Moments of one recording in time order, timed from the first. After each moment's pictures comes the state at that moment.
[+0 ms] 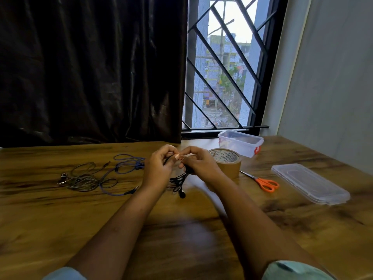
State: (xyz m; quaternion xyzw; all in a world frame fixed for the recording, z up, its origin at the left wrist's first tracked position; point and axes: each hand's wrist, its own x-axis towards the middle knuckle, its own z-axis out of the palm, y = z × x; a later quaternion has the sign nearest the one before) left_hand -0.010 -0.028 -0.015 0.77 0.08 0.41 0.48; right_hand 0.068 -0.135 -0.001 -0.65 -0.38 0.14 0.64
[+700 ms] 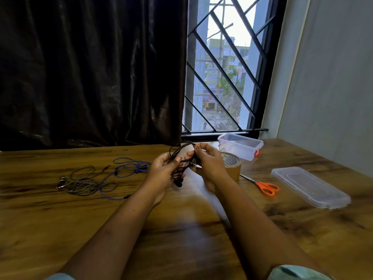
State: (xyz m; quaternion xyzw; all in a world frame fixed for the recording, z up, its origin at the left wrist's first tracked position) left_hand -0.011 -0.036 -0.006 0.62 0.09 0.26 0.74; right_hand 0.066 -0.136 0.010 -0.54 -0.24 0.15 0.79
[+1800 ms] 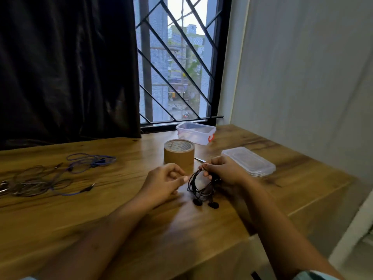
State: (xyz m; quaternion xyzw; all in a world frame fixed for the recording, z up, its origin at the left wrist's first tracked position) left_hand -0.026 -0.126 -0.022 0.85 0.00 0.17 0.49; right_hand 0.066 -0.302 -0.005 -0.77 -0.18 0.15 0.59
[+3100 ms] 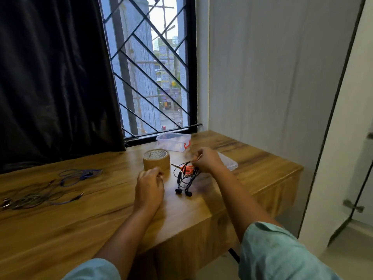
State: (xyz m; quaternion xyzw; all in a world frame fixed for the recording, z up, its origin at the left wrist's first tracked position) left_hand -0.028 -0.179 -0.028 0.89 0.07 0.37 0.25; right_hand 0.064 -0.340 0.037 -0.92 -0.14 -0.06 0.37
